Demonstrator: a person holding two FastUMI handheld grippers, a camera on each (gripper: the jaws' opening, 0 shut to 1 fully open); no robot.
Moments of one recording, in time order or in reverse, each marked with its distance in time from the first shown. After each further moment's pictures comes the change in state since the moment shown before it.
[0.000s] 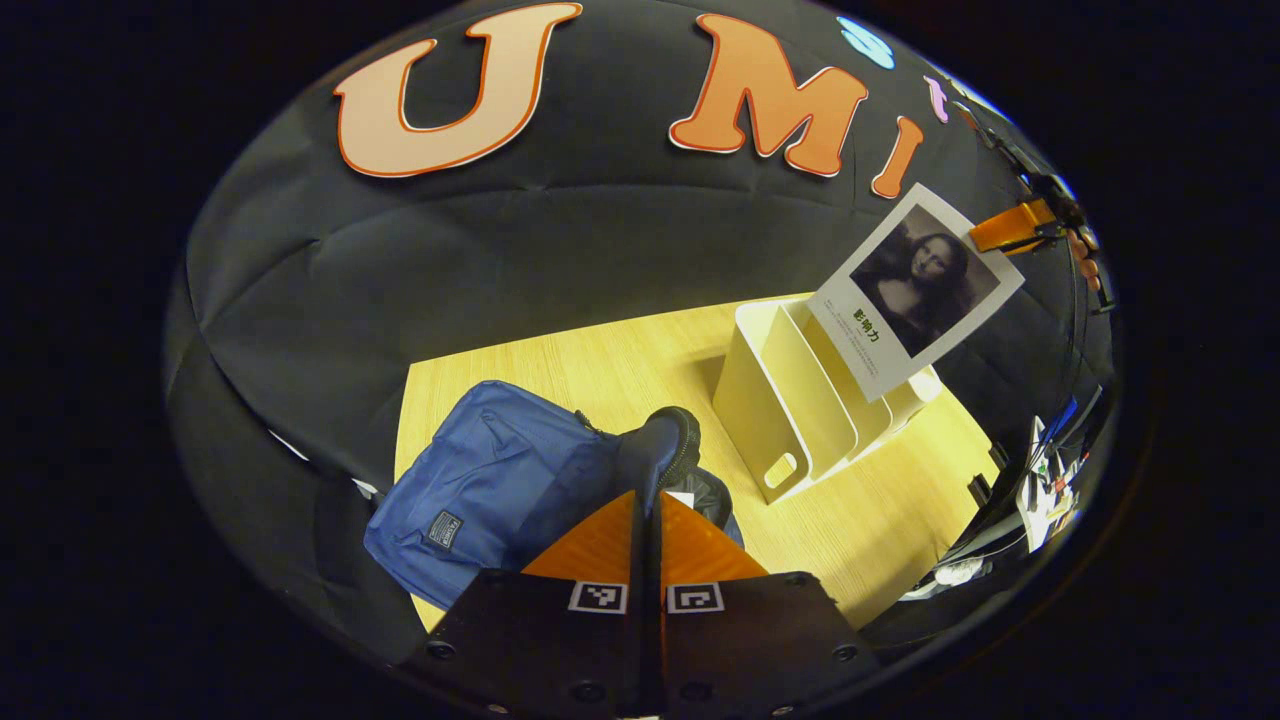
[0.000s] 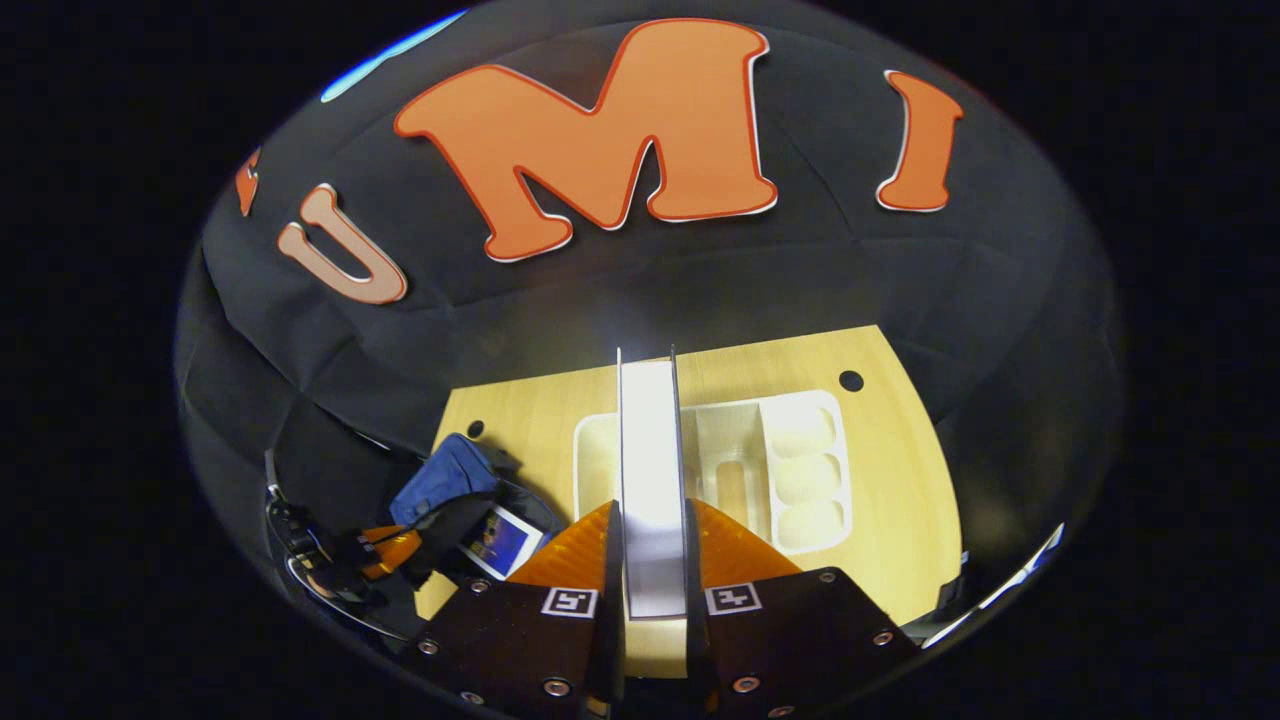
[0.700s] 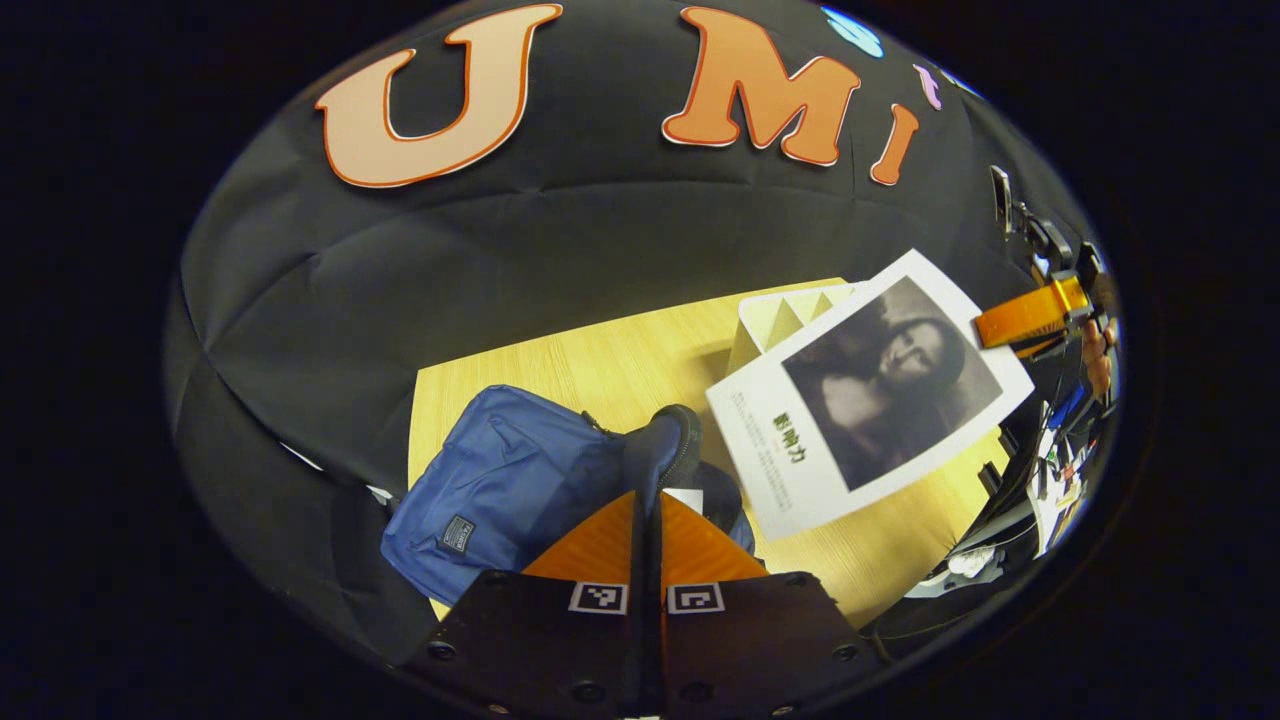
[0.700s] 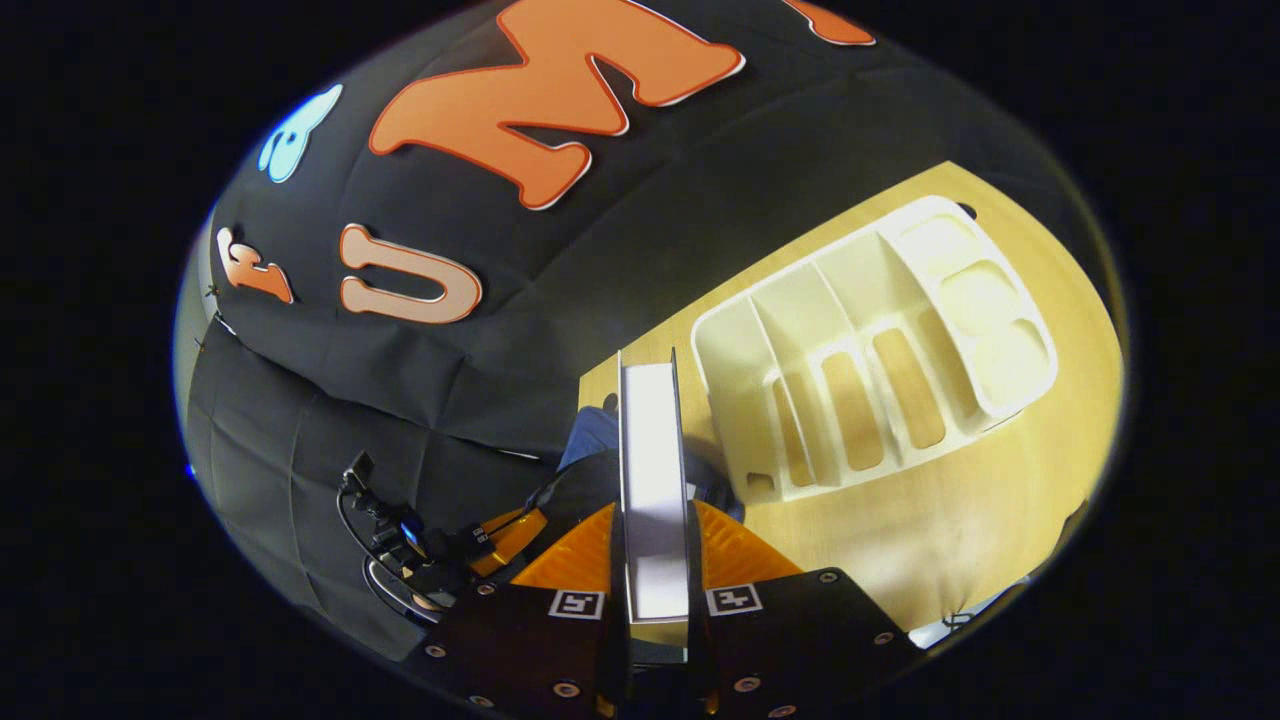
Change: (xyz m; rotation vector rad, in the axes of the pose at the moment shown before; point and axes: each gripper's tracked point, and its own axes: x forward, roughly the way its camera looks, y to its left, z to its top) left arm -0.002 0.003 0.006 0.044 0.023 0.023; right arm 0.047 0.082 -0.122 0.327 0.144 0.401
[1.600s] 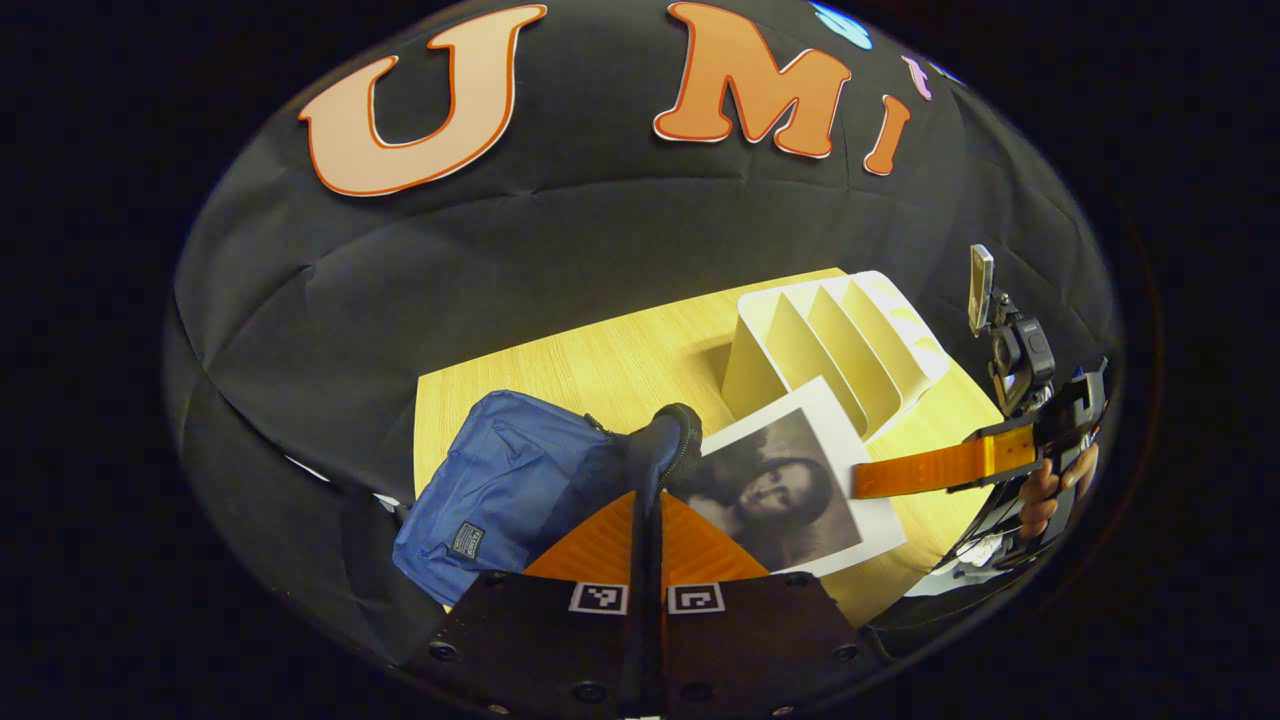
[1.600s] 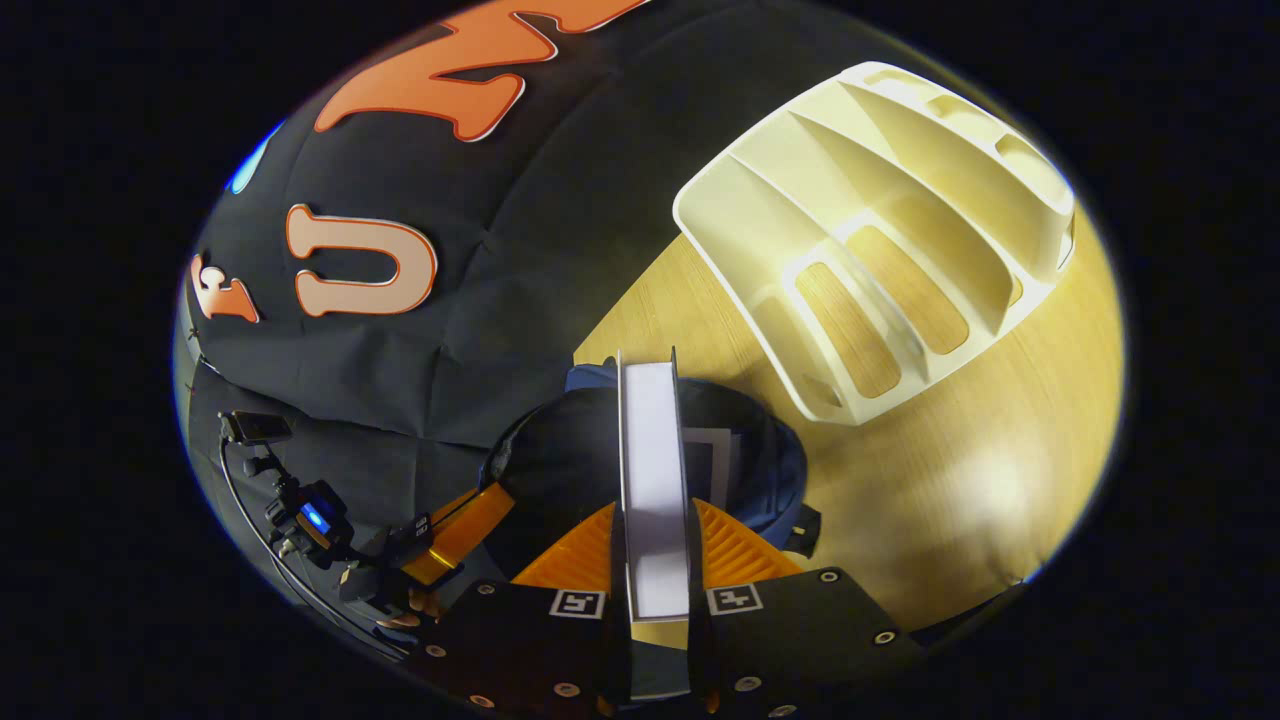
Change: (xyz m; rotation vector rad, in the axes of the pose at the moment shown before) left arm 0.002 0.001 0.006 0.042 0.011 -0.008; right arm 0.118 0.008 -0.099 0.159 -0.026 0.014
